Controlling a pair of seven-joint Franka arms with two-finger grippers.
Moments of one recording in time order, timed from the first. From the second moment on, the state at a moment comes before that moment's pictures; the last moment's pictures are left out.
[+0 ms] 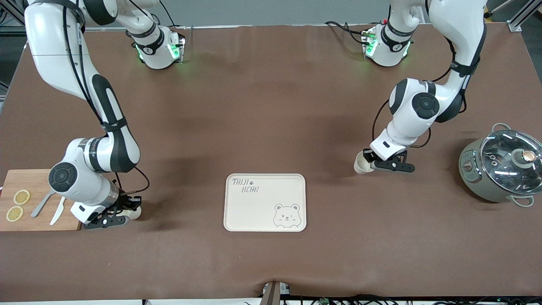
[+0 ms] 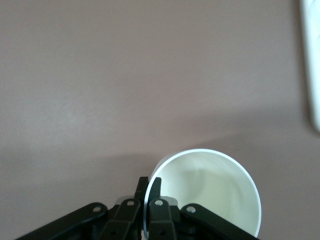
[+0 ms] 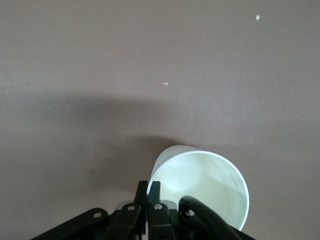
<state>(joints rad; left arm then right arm) -0.24 0.28 -0.08 -2.12 -0.01 2.53 -0.18 0.10 0.68 -0.07 -1.58 0.04 2.34 -0.13</state>
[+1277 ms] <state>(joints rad) -0.64 0.83 0.06 -1.31 -0.01 2.30 -0.80 0.49 0.67 -0.05 -1.49 0.04 2.34 -0.14</state>
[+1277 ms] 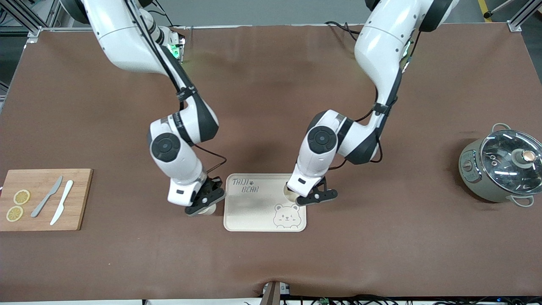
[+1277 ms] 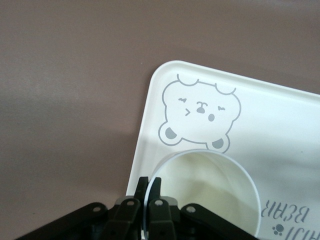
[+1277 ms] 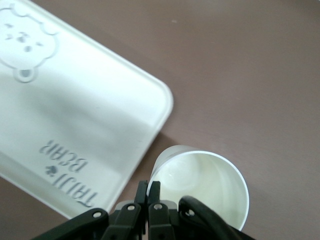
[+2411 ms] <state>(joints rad) -0.67 0.91 0.11 -1.27 -0.01 2.37 -0.85 0.62 0.81 -0.05 -1.38 0.04 2.40 -0.14</state>
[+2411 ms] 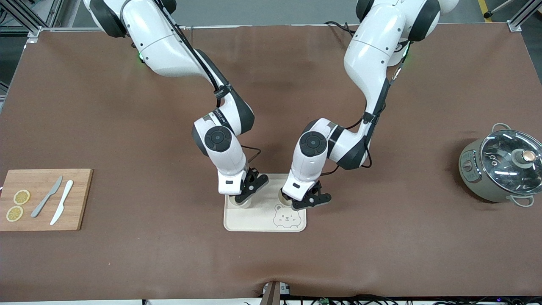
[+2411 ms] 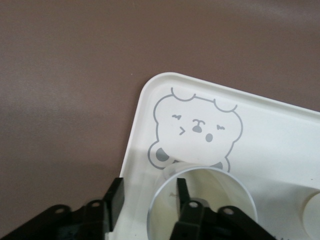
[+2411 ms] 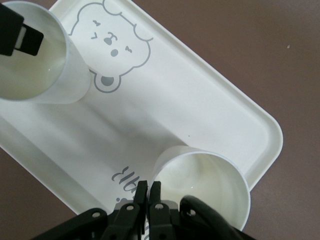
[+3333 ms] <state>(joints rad) -0.55 0.67 0.11 -1.24 -0.06 2.00 -0.61 0.60 0.81 -0.06 -1.32 0.08 2.37 -0.13</state>
